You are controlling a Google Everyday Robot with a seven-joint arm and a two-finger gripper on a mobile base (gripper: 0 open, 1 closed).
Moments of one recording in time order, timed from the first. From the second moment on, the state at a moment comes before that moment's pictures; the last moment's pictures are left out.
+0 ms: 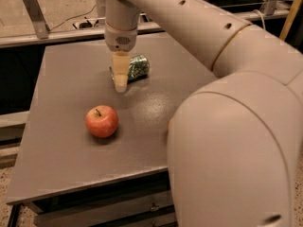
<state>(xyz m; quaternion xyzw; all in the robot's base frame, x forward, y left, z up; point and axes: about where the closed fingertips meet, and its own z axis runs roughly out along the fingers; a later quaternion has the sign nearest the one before) 0.644 0.094 0.867 -0.77 0.63 0.05 0.11</state>
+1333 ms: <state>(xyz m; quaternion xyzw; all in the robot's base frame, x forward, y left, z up) 0.660 0.085 0.840 -0.82 0.56 0.02 0.08</state>
